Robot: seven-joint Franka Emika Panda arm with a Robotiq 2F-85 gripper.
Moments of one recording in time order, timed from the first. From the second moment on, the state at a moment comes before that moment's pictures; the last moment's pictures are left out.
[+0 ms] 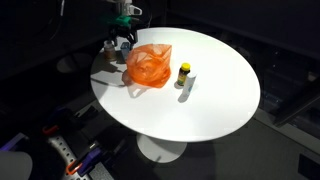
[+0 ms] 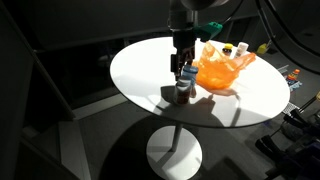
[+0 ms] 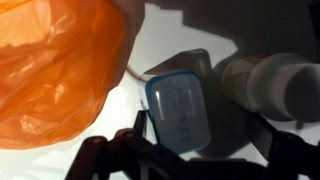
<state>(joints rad) 0.23 0.68 0.13 -1.66 -0.07 2.15 -0.02</state>
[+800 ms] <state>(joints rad) 0.24 0.57 0.10 -1.78 -0.09 2.18 0.06</state>
